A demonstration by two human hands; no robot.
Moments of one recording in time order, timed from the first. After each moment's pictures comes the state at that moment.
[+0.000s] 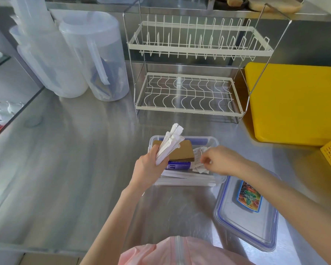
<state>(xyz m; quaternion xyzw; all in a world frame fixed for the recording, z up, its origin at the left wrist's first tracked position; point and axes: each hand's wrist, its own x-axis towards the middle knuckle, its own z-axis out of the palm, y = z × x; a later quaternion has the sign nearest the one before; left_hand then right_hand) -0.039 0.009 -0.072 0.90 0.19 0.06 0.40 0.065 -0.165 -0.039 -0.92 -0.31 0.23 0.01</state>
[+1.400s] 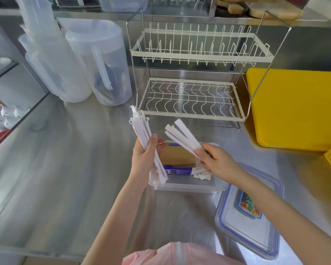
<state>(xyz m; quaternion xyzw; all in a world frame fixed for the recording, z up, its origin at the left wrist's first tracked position) -0.025 0.010 -0.039 0.59 0.28 0.18 0.74 0.044 -0.160 -0.024 -0.83 -0.26 0.23 0.43</state>
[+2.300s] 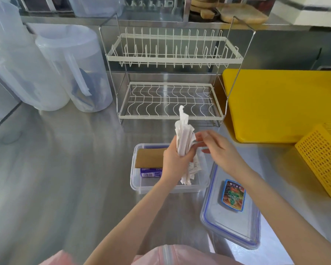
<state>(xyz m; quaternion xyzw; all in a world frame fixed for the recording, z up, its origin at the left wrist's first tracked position) 0.016 -0.075 -0.056 0.74 0.11 0.17 0.64 0.055 -0.193 -0.009 -0.83 -0.21 0.10 0.51</state>
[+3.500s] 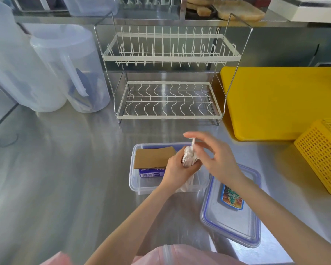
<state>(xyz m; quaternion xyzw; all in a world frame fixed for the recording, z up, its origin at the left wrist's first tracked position) 0.011 -0.079 -0.080 0.79 0.03 0.08 0.61 0.039 -0.194 -0.015 -0.81 -0.34 -0.03 0.47</state>
